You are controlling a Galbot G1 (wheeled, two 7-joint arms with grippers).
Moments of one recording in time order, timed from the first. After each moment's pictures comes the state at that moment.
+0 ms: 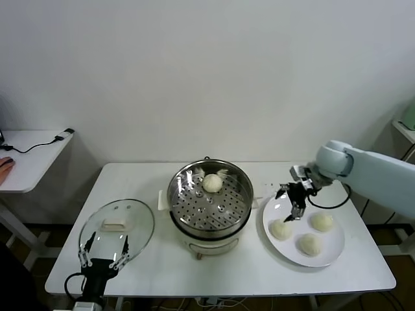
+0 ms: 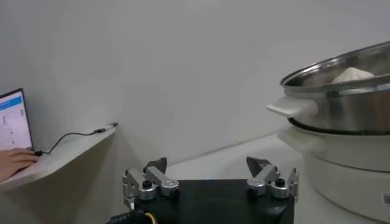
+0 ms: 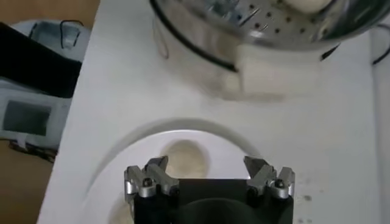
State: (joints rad) left arm 1.75 -1.53 -0.72 -2.07 0.18 -0.06 0.04; right arm 0.29 0.66 -1.24 1.33 0.31 -0.22 -1.02
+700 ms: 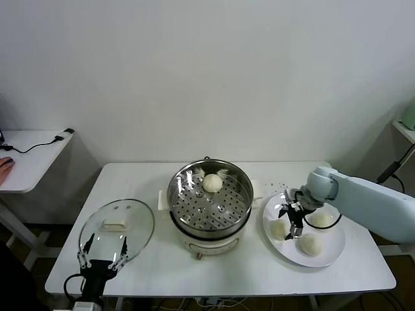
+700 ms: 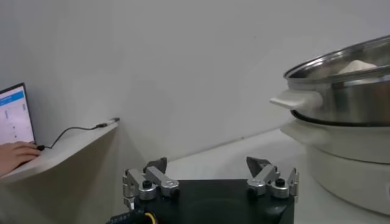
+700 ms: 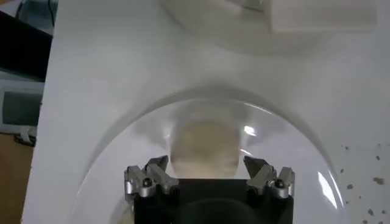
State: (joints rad) left arm 1.74 -1.53 -0.73 -2.05 0.18 -0.06 0.04; right arm 0.11 0.74 -1.12 1.22 0.20 -0.26 -1.00
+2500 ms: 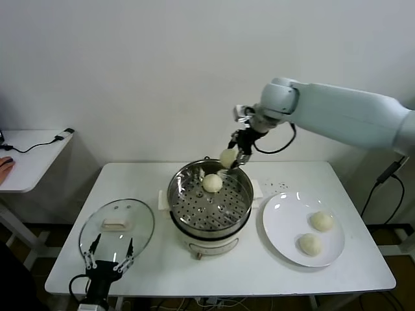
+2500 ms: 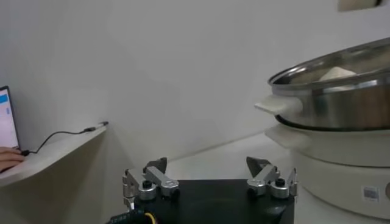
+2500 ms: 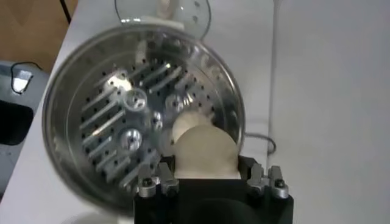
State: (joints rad) left arm 1.76 -1.51 -0.70 -2.06 0.17 -0.07 0.04; right arm 0.73 1.17 -1.46 1.22 0.73 -0.39 -0.92
